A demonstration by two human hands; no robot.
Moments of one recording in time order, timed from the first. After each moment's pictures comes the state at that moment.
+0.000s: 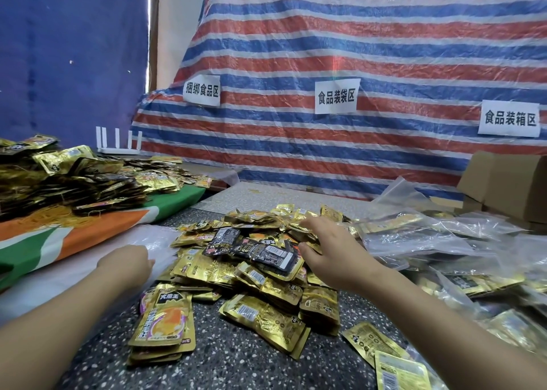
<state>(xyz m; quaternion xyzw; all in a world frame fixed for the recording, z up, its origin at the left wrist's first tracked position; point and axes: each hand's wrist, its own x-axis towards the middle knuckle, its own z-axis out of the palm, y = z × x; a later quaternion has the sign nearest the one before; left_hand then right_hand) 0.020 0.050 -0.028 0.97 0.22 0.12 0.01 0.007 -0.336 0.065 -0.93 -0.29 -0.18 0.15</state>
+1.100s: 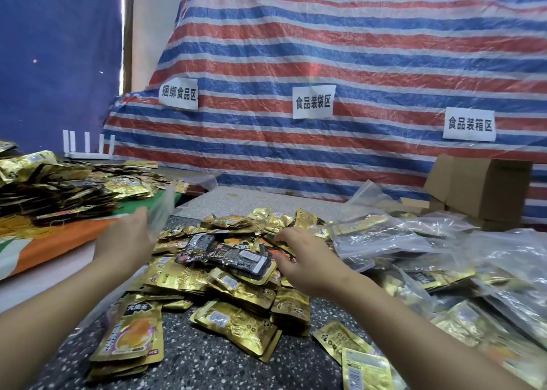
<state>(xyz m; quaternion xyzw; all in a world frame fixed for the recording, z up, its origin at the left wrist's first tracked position) 0.011 -0.016 0.033 0.91 0.15 0.36 0.13 0.000 -0.344 0.062 -0.93 -0.29 -0.16 0.16</state>
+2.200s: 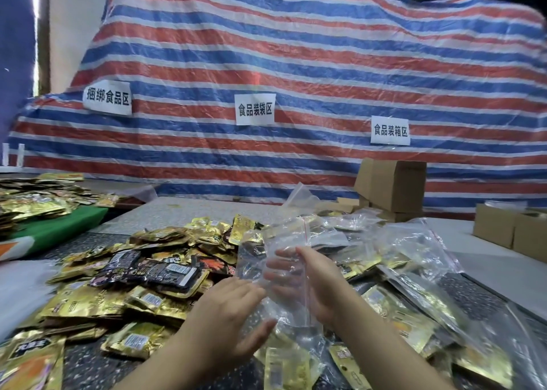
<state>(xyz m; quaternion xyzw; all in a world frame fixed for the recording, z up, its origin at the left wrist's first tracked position) -0.040 -0.268 -0.003 0.82 -0.39 0.40 0.13 -0.030 -0.449 0.059 -0.64 -0.01 0.03 0.77</state>
